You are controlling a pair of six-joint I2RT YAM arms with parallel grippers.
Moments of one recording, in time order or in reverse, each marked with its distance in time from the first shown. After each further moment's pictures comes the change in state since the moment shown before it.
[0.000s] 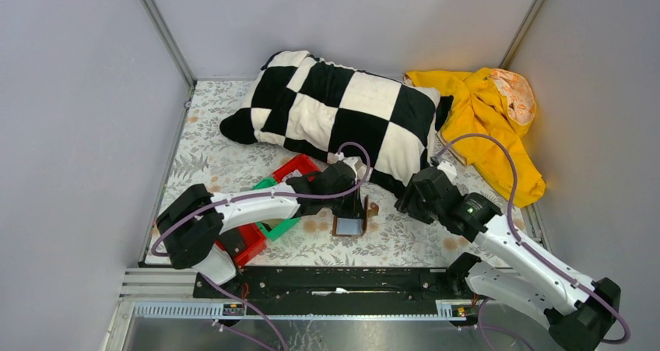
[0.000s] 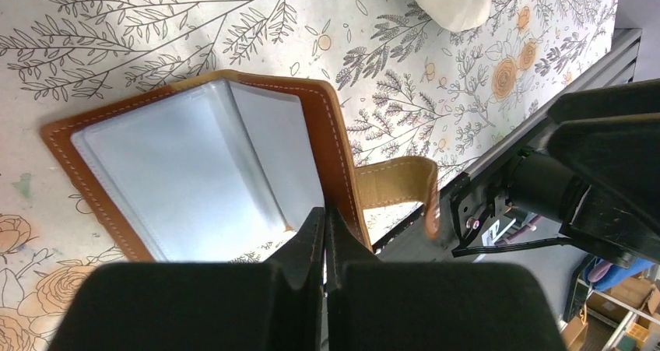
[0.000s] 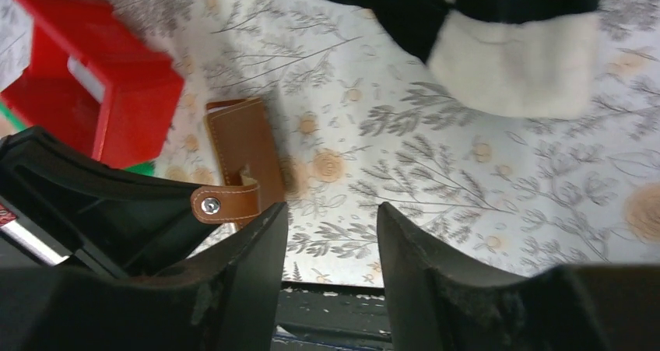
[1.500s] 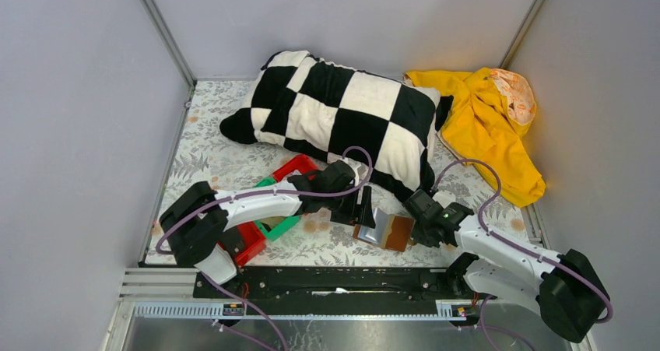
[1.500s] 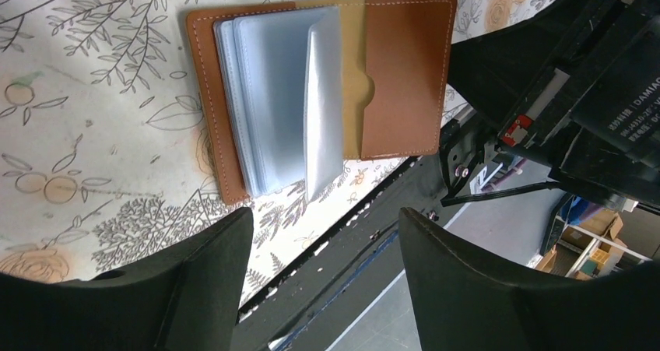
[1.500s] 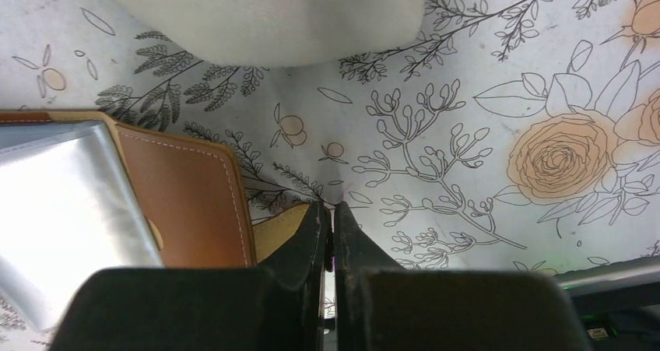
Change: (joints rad) left arm 0.025 -0.001 0.008 -0.066 0.167 0.033; right arm 0.004 0.148 -0.270 0.033 0.028 0.090
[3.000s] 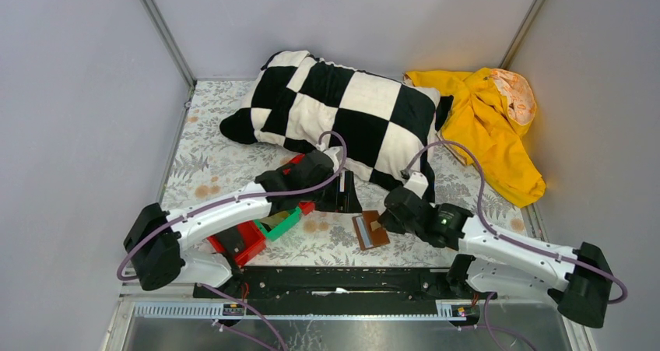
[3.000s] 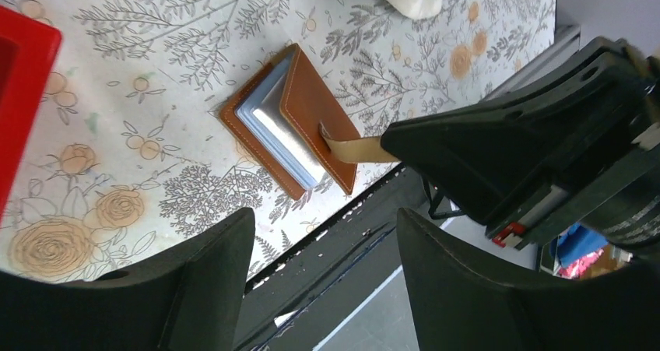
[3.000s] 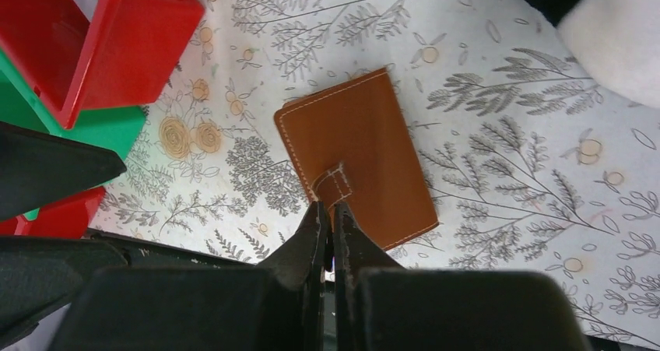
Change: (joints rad) left arm 0.050 -0.242 0.005 -0.138 -0.132 0.013; right arm 0.299 0.014 0.198 0.205 0.052 -0.015
